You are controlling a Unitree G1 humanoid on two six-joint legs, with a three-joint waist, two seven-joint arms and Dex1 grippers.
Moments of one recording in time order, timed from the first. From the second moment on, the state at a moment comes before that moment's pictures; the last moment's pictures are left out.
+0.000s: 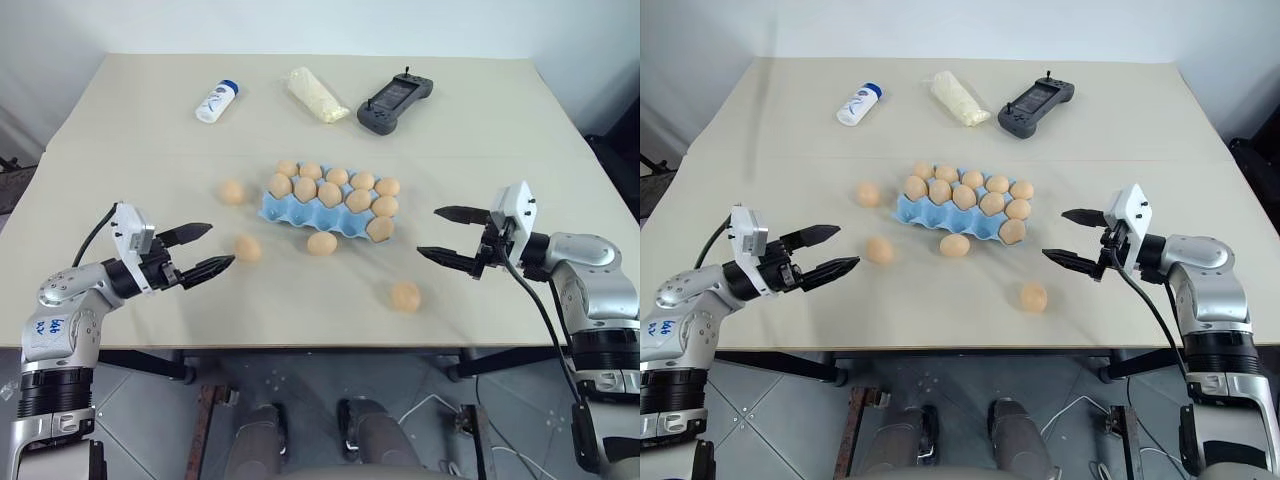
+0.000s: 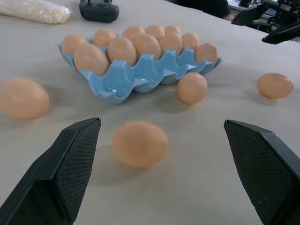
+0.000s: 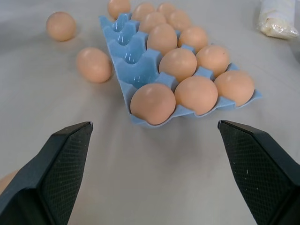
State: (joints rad) left arm -0.30 0.68 0.26 0.13 -0.52 0.32 -1.03; right arm -0.50 -0.70 -0.10 0.28 0.36 0.18 1.19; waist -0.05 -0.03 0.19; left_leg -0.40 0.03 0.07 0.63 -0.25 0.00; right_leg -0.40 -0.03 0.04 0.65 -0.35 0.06
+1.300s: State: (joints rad) left arm -0.34 0.60 0.07 0.21 -0.44 0.09 -1.25; right arm 0.14 -0.66 -0.23 -0.46 0.45 0.48 0.75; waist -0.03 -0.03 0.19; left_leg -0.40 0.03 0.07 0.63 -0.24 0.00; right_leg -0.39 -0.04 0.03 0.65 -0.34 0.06
